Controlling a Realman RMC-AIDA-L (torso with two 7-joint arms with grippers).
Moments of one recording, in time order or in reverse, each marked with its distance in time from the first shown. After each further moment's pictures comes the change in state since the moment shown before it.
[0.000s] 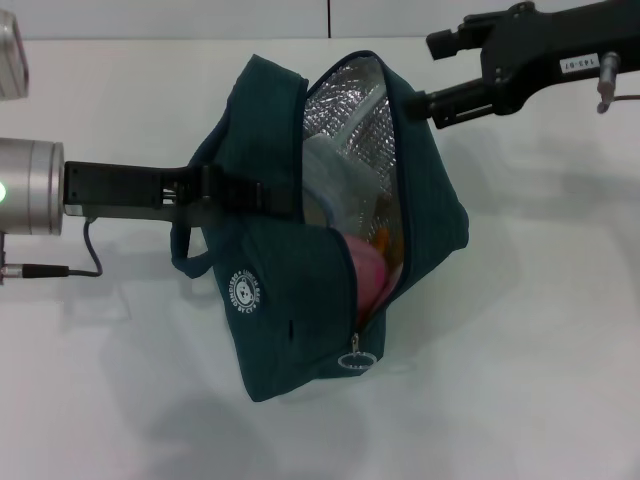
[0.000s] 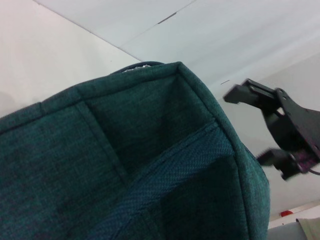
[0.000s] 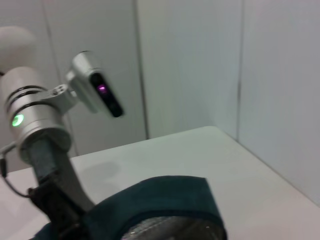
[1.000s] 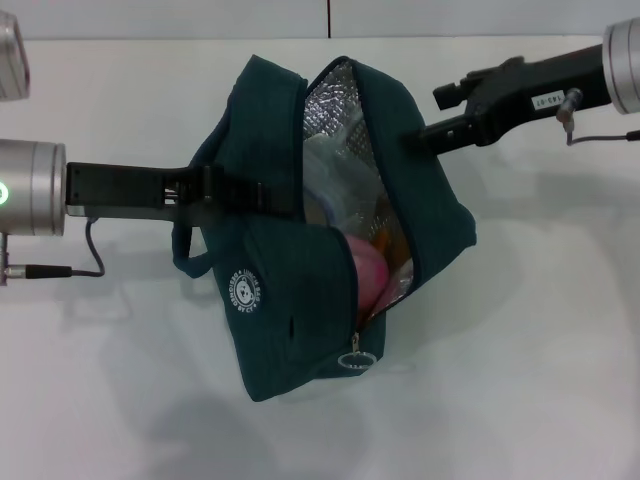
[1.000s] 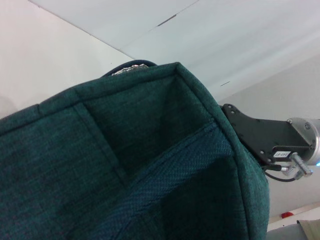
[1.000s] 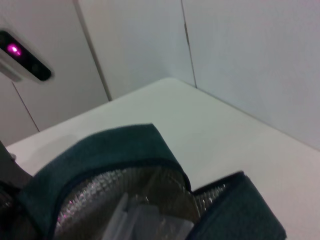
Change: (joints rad) left arm 0.000 -0.001 -0.001 -0.011 -0.002 -0.010 0.015; right arm 0.021 0.006 -0.091 0.103 -0.116 0.123 0.179
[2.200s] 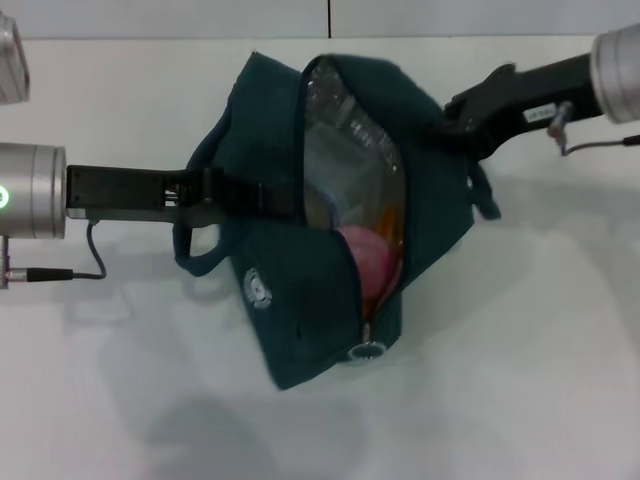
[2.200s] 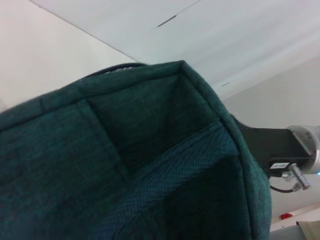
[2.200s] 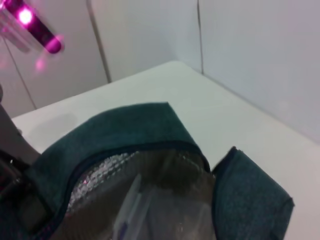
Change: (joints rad) left arm 0.007 -0.005 -0.001 0.000 -0.007 0.000 0.008; right arm -0.053 -0.002 -0.098 -0.128 -0.020 0.028 0.031
